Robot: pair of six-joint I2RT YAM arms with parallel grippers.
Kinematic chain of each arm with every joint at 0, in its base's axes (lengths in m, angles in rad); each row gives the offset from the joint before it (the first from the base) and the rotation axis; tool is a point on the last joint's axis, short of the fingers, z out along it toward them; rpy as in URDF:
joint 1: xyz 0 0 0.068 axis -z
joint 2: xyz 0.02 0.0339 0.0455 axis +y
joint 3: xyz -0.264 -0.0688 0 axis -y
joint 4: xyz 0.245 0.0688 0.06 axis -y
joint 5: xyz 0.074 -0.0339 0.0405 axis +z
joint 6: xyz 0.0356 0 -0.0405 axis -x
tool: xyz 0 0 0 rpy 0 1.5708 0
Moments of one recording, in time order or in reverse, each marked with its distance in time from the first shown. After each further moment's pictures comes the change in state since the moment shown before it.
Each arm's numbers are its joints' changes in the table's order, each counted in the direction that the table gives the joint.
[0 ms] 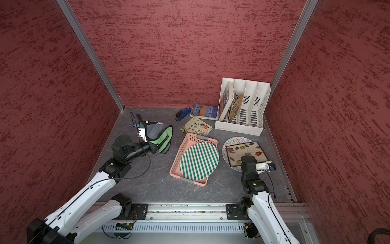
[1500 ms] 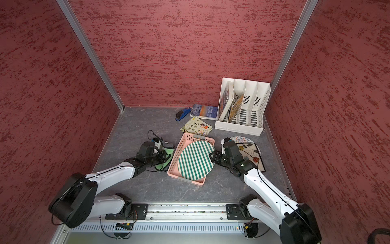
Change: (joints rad) left arm 0.045 0.447 -0.182 0.001 0.197 0.049; right arm -0.303 0.351 0.336 -0.002 0.825 0.600
